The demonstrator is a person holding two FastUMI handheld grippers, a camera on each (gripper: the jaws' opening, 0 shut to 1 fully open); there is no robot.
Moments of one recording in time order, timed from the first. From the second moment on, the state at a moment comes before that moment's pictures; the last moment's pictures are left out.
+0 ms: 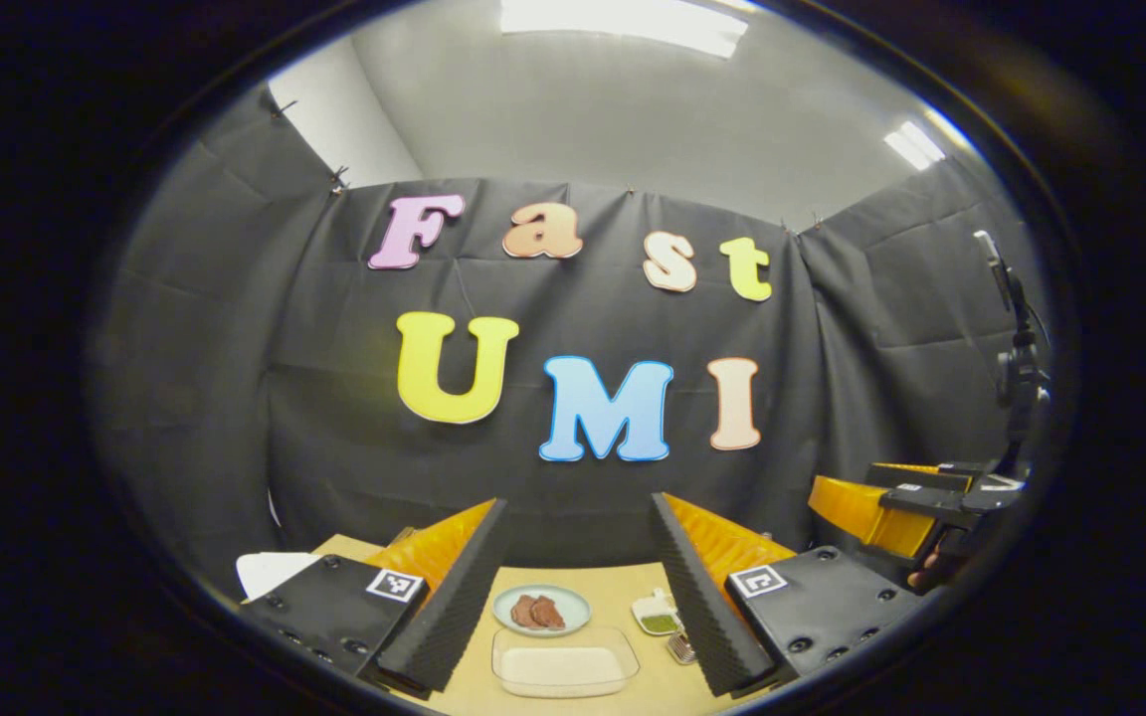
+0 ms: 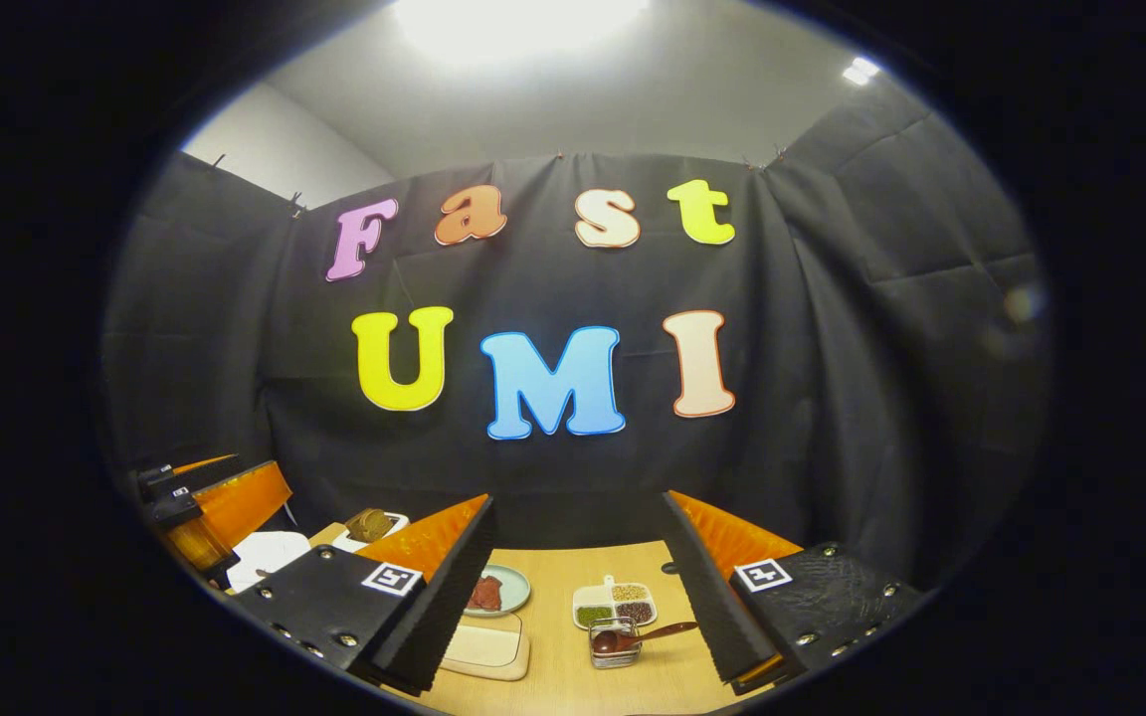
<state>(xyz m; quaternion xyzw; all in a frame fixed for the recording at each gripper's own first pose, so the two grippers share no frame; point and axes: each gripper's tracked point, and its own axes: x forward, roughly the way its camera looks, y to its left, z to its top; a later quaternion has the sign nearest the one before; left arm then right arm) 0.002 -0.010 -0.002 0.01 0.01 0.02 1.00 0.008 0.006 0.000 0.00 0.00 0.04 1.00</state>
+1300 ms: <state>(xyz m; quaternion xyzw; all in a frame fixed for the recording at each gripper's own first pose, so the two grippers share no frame) -0.022 0.136 -0.155 -0.12 0.21 0.13 0.96 0.011 0.015 -0.029 0.00 0.04 0.05 1.00</state>
